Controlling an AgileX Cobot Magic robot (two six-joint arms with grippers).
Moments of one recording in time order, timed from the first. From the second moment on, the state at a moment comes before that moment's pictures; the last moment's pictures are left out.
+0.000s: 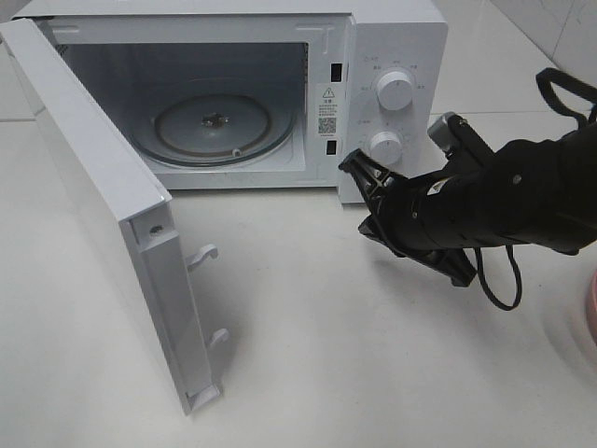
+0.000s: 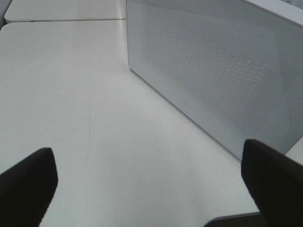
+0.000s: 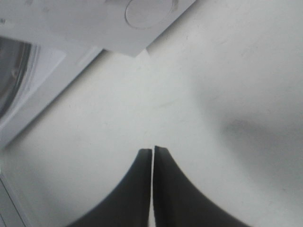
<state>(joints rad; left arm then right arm) 0.02 -0.01 -0.52 -0.18 1.09 0.11 0.56 1.75 -0.71 0.62 -0.28 0.54</state>
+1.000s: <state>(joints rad) 0.02 -0.01 -0.52 -0.18 1.09 0.11 0.56 1.40 -0.70 0.13 0.54 0.10</state>
